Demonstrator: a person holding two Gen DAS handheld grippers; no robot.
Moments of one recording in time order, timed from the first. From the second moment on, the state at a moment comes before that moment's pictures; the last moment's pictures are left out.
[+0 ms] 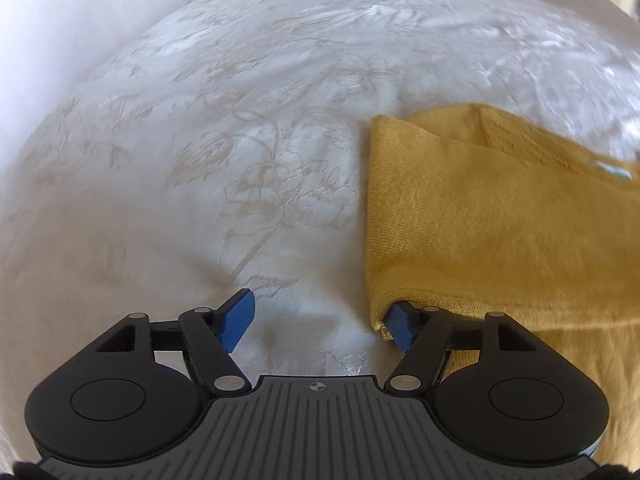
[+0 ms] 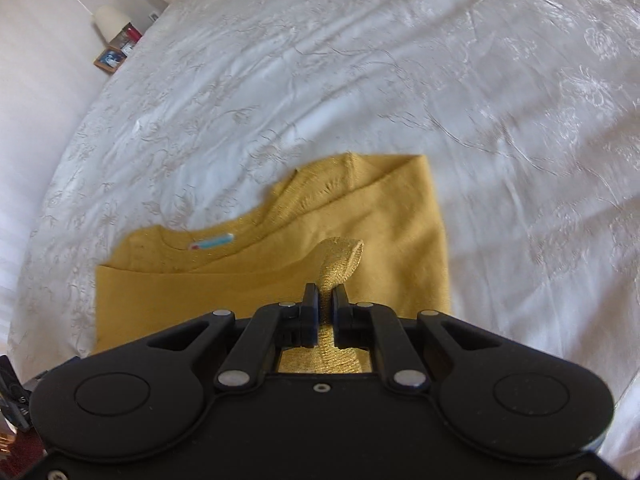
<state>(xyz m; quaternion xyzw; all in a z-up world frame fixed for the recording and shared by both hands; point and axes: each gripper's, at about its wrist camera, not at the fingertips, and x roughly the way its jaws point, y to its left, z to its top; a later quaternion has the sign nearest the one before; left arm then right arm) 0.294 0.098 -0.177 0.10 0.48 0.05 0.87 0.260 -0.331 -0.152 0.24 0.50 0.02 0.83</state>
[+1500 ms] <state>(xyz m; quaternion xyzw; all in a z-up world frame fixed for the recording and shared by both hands) 0.345 0.074 -0.178 0.07 0.53 -0.02 0.85 0.266 -0.329 -0.196 0.11 0.54 -0.06 0.83</state>
